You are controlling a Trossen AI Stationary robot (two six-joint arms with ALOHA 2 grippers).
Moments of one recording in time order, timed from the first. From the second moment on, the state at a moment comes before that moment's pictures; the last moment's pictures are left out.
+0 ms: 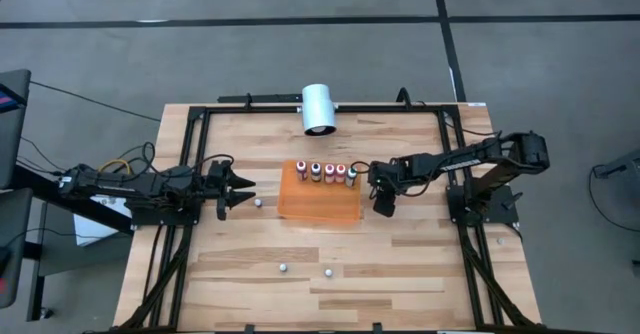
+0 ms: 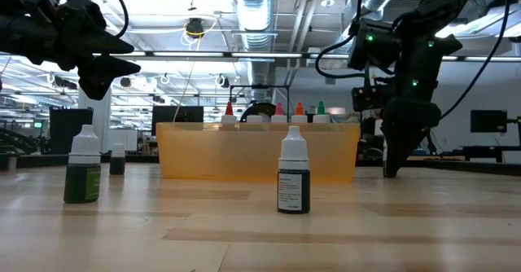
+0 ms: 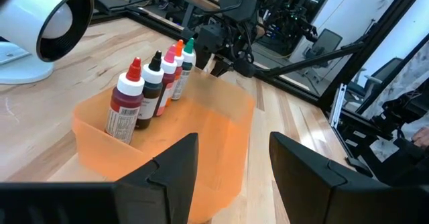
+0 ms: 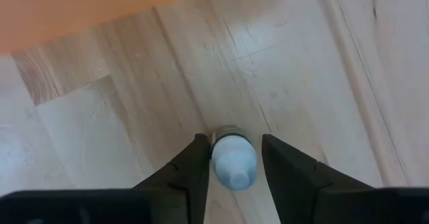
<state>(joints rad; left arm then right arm) -0.06 0.24 0.08 0.06 -0.14 -0.43 -0.11 1.51 0.68 -0.46 0.04 0.21</state>
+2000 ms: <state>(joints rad) -0.06 0.24 0.08 0.07 -0.12 -0.43 -0.11 1.51 0.72 -0.52 0.03 0.20</state>
